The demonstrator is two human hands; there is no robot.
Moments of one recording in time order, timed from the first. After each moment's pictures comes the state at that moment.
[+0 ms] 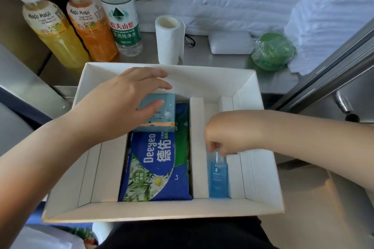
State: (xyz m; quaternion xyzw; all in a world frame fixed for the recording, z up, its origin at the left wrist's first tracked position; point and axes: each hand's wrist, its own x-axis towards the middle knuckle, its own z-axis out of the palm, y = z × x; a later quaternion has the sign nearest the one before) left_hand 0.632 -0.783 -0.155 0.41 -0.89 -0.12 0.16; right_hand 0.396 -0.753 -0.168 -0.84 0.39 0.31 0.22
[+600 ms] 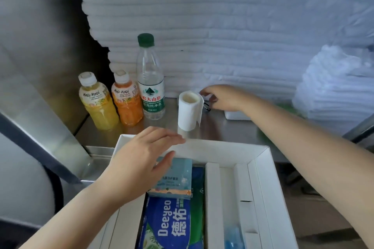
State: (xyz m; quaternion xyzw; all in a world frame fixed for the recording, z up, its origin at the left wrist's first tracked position) left_hand 0.636 -0.793 -0.140 0.43 -0.86 -0.10 0.24; right_hand 0.390 -0.950 -0.131 -0.83 0.53 -0.04 0.17
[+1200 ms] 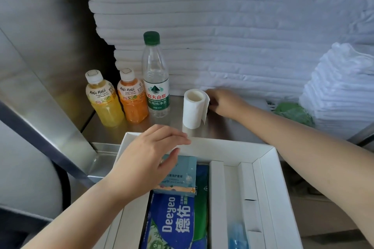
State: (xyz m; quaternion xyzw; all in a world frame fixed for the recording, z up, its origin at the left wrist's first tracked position) left_hand 0.635 -0.796 -0.140 0.44 -0.86 -0.10 0.25; right_hand 0.388 -0.976 -0.186 -0.84 0.52 -0.13 0.07
